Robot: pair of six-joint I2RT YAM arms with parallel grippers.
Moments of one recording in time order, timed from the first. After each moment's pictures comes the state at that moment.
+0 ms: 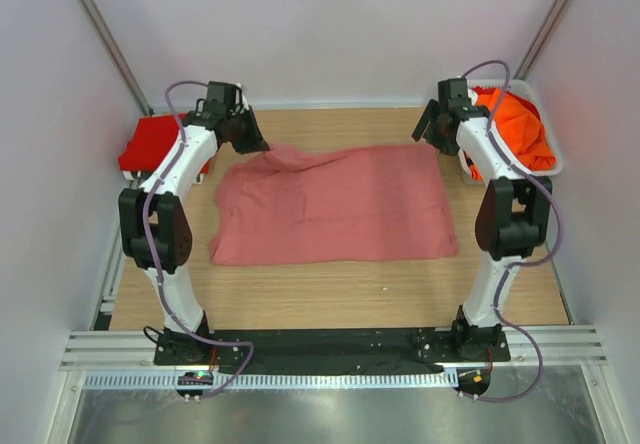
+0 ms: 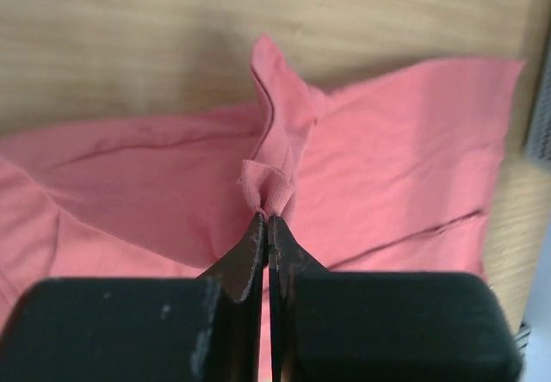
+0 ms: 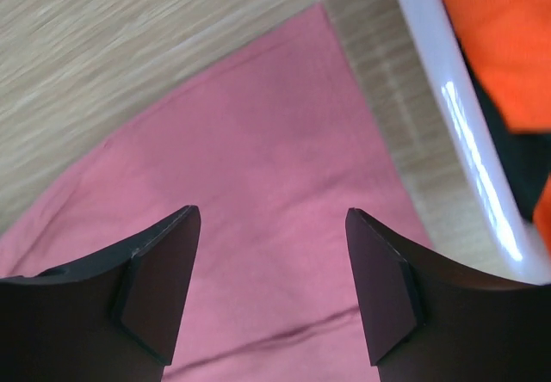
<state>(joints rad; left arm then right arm) -0.17 1.88 1.70 -0.60 0.26 -0.50 0.07 1.87 1.63 -0.65 0.12 0.52</state>
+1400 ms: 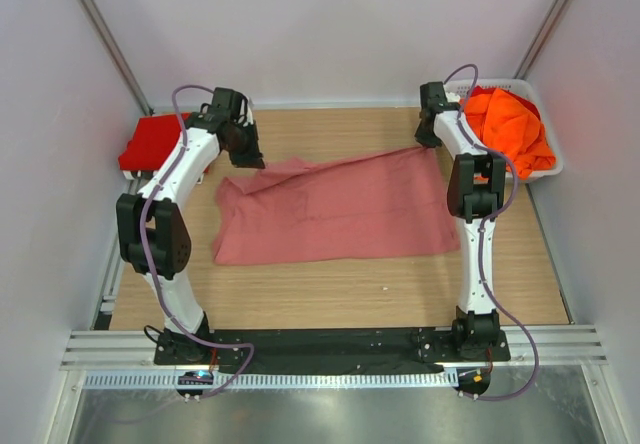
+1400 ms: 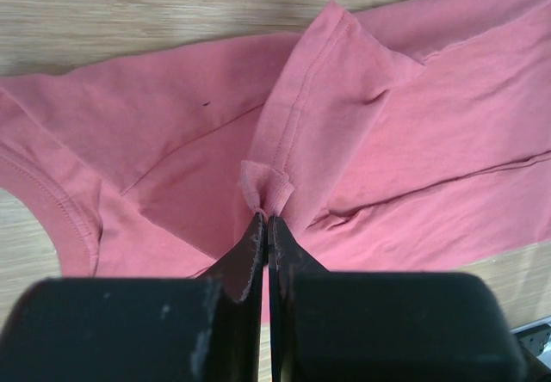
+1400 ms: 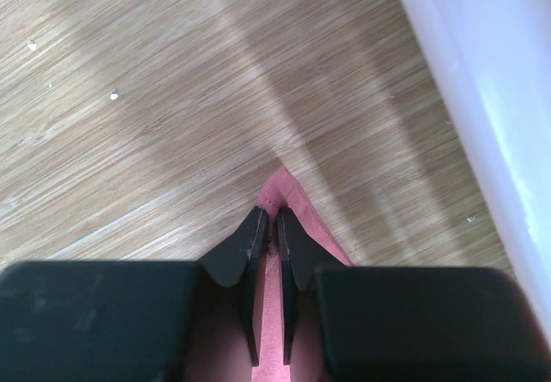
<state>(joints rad) -0.22 1.84 1.66 -0.82 0.19 -0.37 0.06 2.50 2.20 -0.69 0.30 0.48</state>
